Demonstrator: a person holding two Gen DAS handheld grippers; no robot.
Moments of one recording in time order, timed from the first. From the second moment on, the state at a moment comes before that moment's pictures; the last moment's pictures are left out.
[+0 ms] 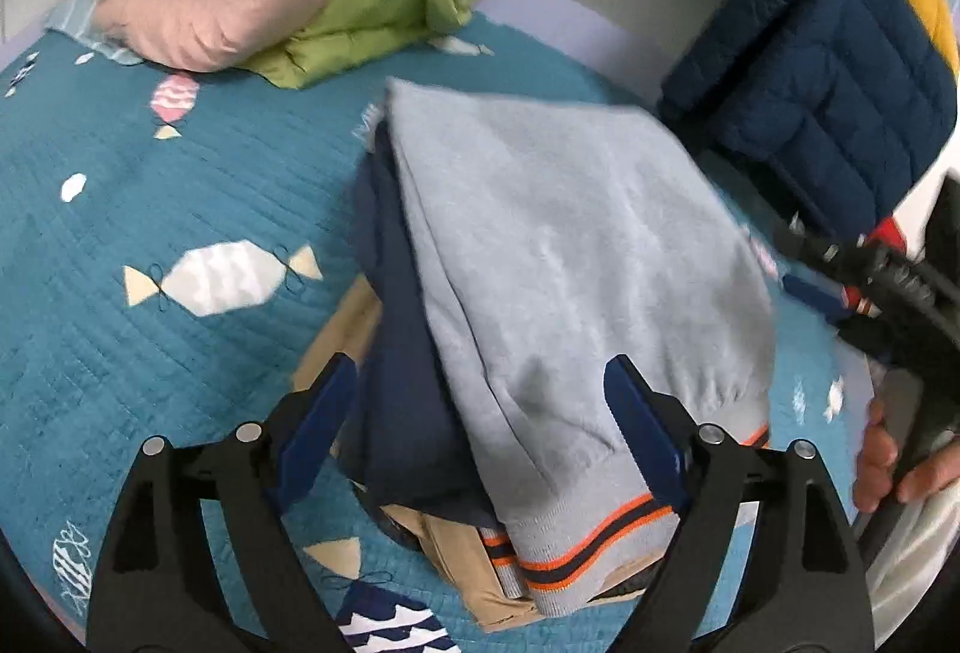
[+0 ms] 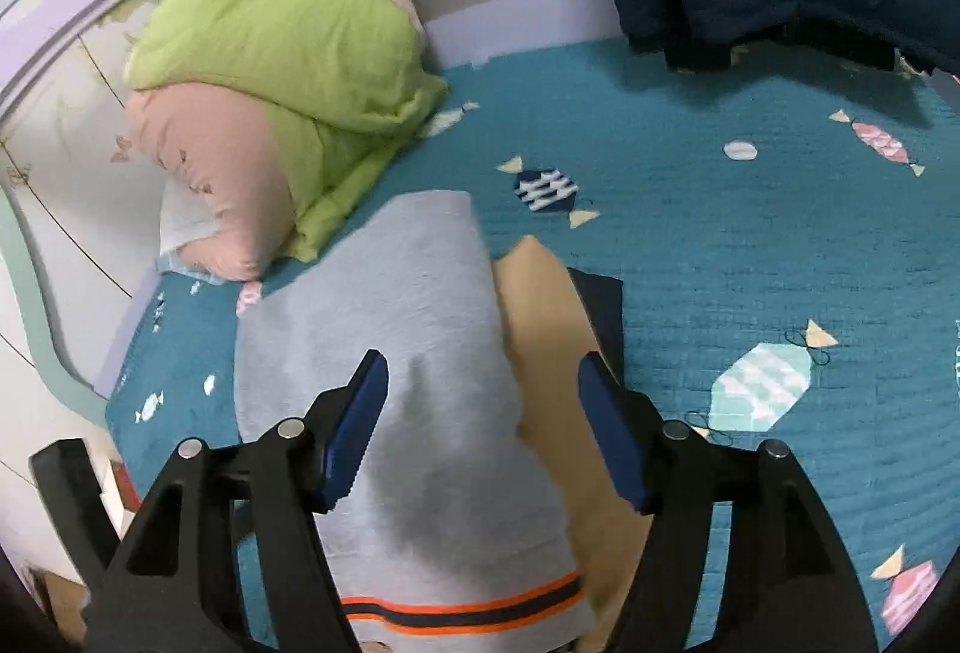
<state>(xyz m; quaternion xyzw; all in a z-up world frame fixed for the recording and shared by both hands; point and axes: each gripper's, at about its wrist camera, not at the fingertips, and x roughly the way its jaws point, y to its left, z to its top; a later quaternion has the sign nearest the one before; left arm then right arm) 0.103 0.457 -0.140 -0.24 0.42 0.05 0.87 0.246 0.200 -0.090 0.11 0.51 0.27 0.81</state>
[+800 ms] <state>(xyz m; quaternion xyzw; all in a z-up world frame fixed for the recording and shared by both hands) 0.157 0.479 -0.097 -0.23 0.44 -0.07 0.86 0.200 0.163 -0.085 0.35 0.54 0.27 0.71</state>
